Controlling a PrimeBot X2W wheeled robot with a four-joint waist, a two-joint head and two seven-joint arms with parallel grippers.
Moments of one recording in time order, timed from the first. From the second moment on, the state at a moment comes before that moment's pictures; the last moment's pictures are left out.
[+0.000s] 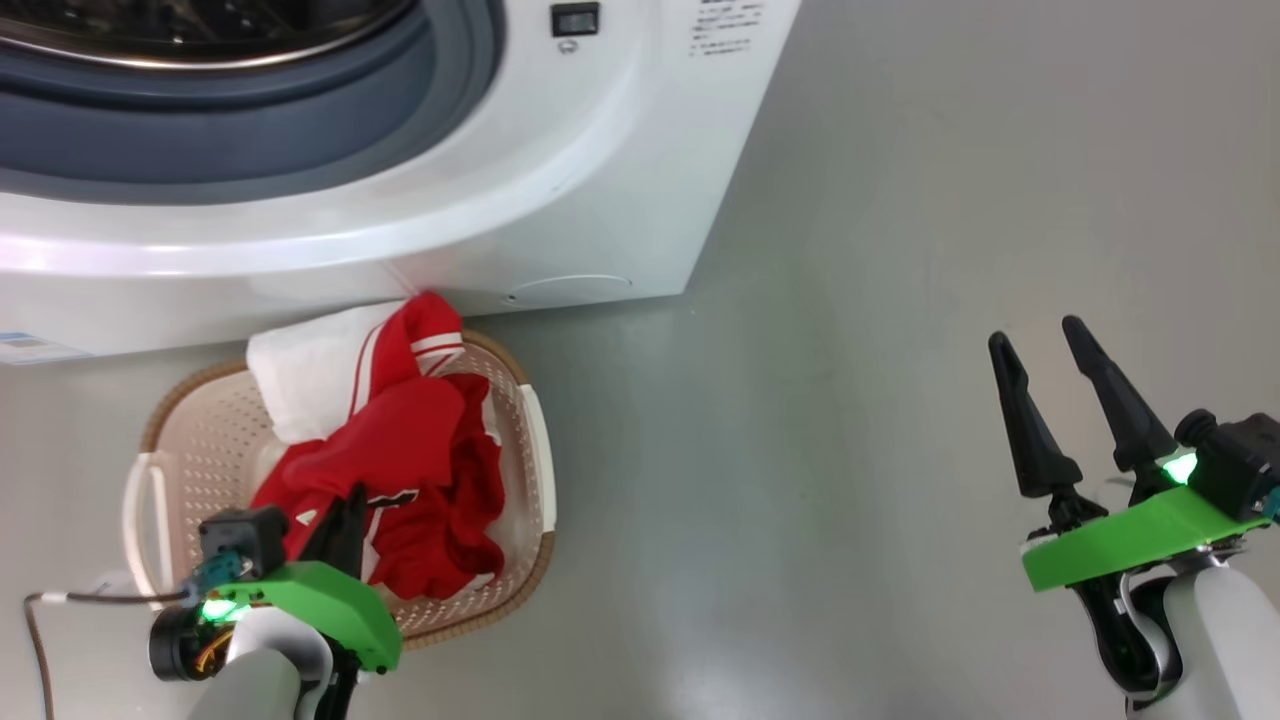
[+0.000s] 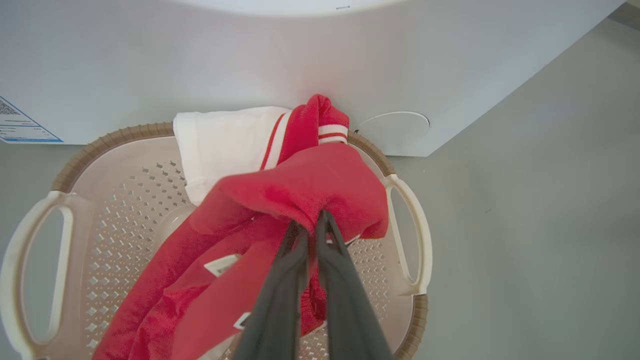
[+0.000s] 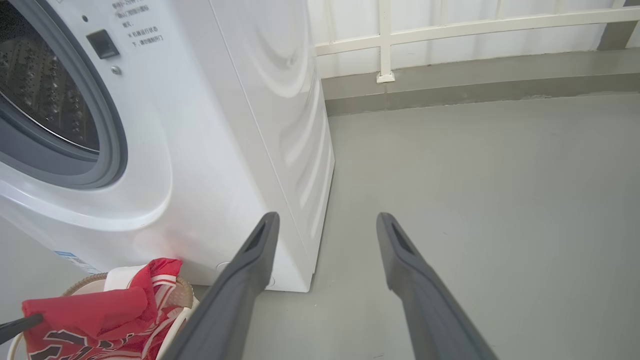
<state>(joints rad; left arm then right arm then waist) -0.48 0.11 -0.29 0.88 -0.46 -0.13 -0.25 -0.26 -0.26 0.09 0.15 0.43 0.13 -0.25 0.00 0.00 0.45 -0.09</state>
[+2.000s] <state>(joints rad) -0.69 0.18 -0.49 1.04 -0.74 -0.13 -0.25 -0.30 -0.28 0.12 0.17 0.42 0.13 -0.25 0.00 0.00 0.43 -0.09</state>
